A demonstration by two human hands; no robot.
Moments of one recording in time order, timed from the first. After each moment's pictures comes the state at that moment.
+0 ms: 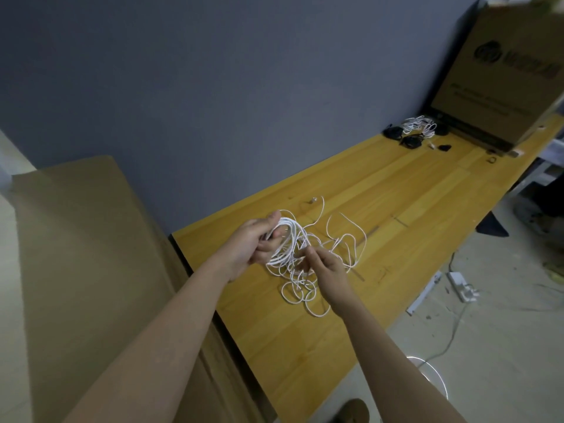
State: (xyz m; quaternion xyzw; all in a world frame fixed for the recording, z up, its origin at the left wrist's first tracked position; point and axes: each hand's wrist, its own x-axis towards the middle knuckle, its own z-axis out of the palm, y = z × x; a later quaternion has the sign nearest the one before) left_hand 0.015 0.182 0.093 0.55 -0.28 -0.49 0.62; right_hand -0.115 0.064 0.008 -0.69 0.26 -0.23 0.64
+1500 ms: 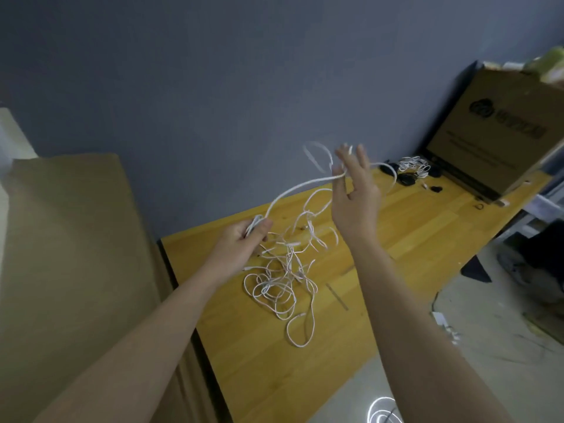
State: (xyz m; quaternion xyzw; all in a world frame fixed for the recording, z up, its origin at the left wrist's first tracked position) left_hand 0.017 0.178 0.088 0.72 -0.28 -0.22 0.60; right_hand -0.060 -0.003 0.138 -0.81 0.20 -0.44 0.33
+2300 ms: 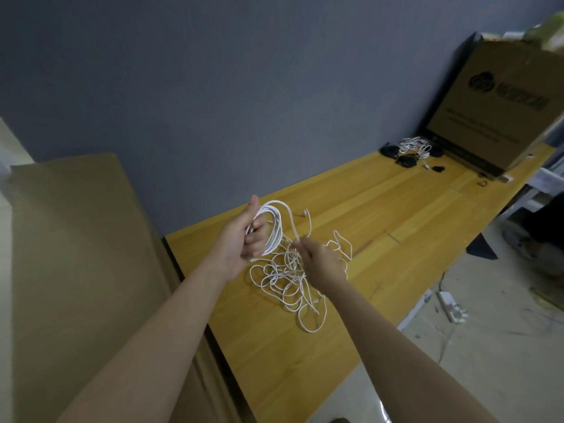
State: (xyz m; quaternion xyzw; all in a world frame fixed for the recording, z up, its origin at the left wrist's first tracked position) left_hand 0.014 0.179 0.096 0.50 -0.18 -0.43 0.73; right_hand -0.086 0.036 0.024 -0.91 0.28 -0.11 0.29
